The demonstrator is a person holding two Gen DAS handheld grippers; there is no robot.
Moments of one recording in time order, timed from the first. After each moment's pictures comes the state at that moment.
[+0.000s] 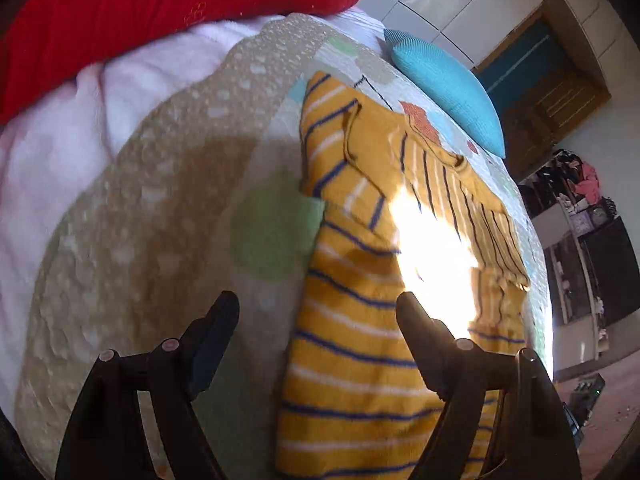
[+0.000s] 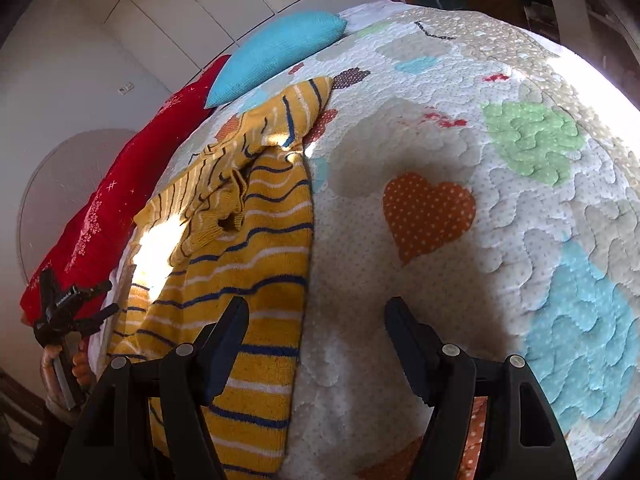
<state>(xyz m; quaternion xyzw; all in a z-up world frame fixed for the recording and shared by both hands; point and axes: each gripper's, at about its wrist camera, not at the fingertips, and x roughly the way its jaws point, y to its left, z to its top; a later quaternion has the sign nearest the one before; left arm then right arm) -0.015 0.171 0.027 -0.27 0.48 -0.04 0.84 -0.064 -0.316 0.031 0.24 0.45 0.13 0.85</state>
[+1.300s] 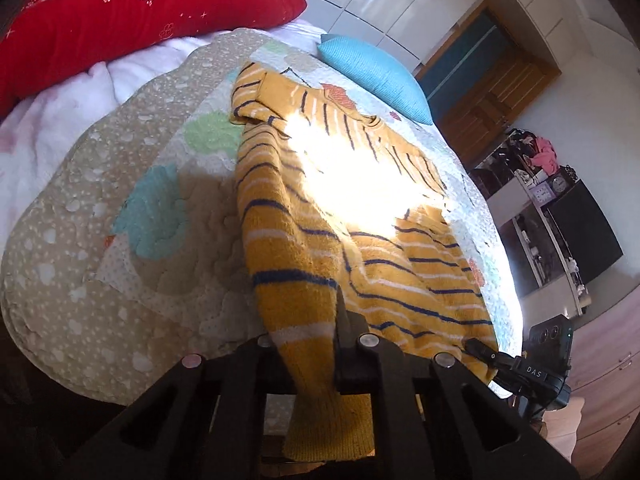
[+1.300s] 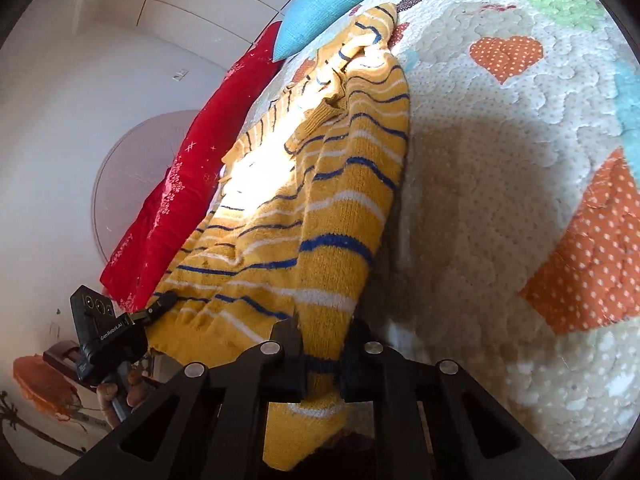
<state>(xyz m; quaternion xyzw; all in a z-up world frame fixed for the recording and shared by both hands) -0.154 0.102 0.067 -0.23 0.43 -0.10 0.87 -0.135 -0.271 0.021 0.33 0.47 0.26 0.78</state>
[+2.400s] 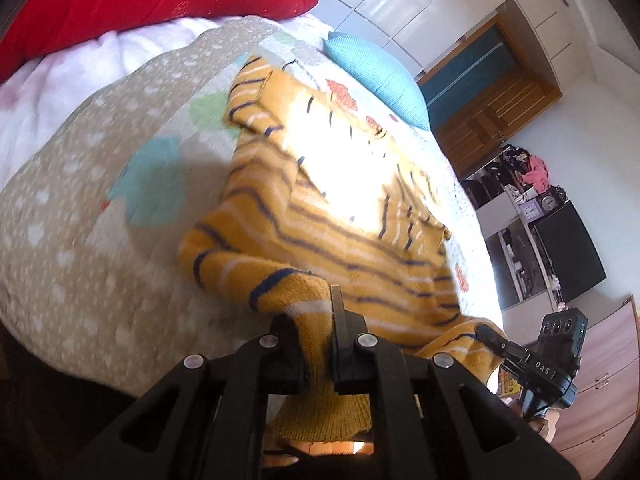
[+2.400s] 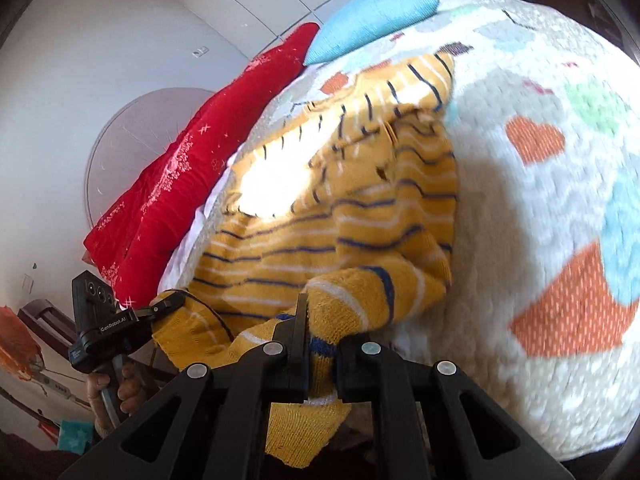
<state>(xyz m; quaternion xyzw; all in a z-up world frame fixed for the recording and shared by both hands) -0.136 0.110 0.064 -0.29 0.42 -0.11 0.85 -0.125 -0.262 0.075 0.23 0.44 0.27 0.82</state>
